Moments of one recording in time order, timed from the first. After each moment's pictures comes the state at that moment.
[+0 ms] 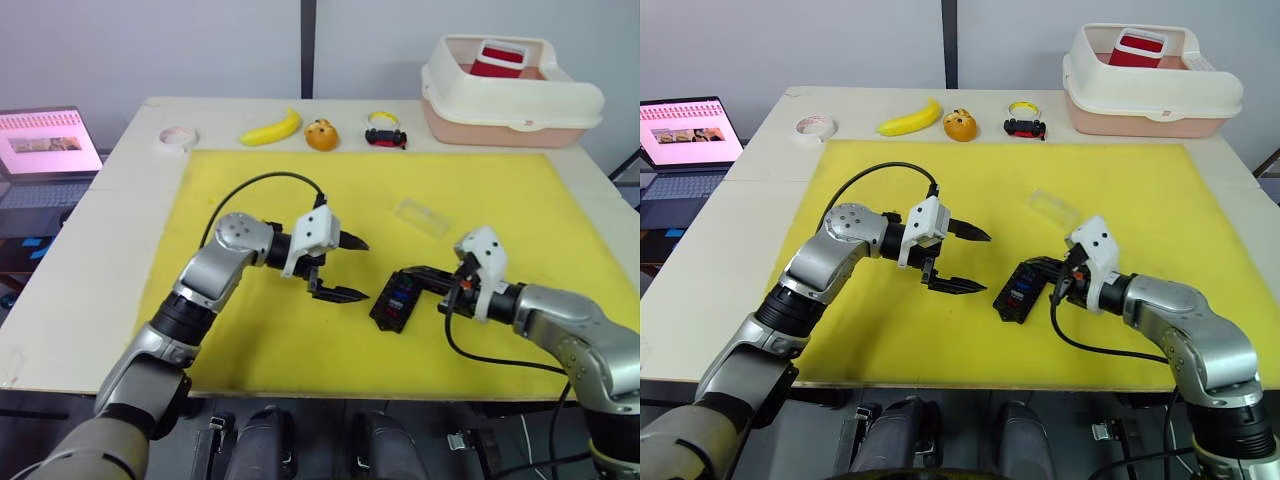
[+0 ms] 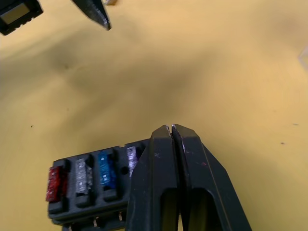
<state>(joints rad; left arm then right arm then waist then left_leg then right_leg) -0.75 0.39 -0.34 0.12 -0.25 0.27 -1.25 -0.15 -0.71 -0.15 -0.46 0.57 0.84 0.68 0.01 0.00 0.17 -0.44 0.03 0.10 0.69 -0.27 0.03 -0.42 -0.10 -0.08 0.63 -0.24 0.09</state>
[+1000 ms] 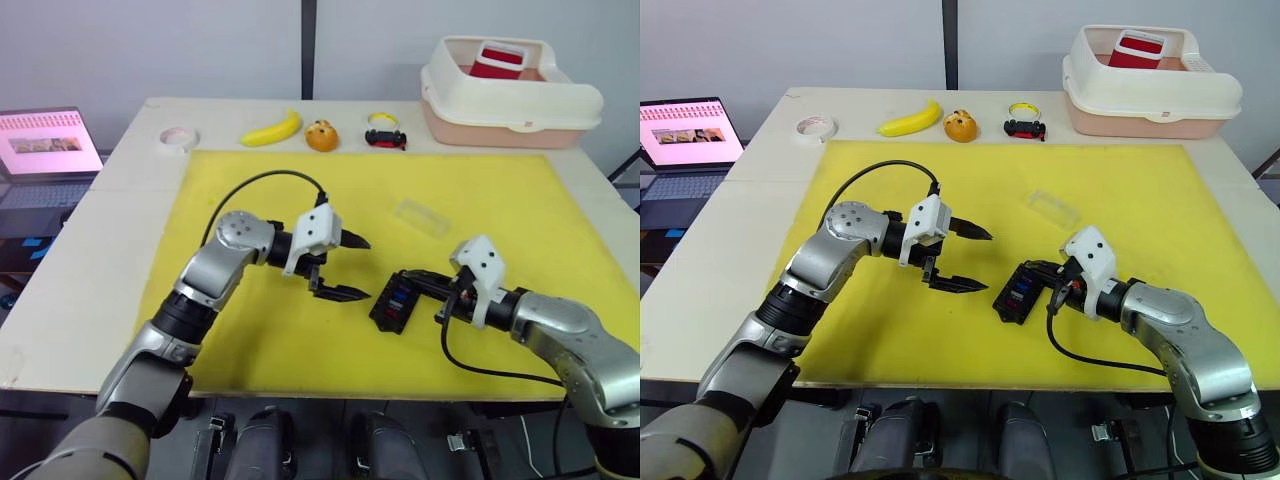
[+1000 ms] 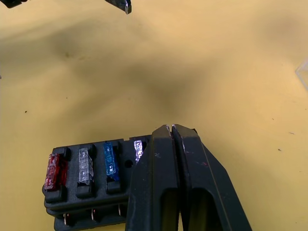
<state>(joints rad) -0.76 0.38 -0.34 0.12 -0.25 0.28 -1.25 -0.09 -0.73 -0.11 -0.48 0.50 0.70 0.67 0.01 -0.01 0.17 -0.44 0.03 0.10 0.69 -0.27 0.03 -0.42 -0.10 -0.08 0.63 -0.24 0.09</state>
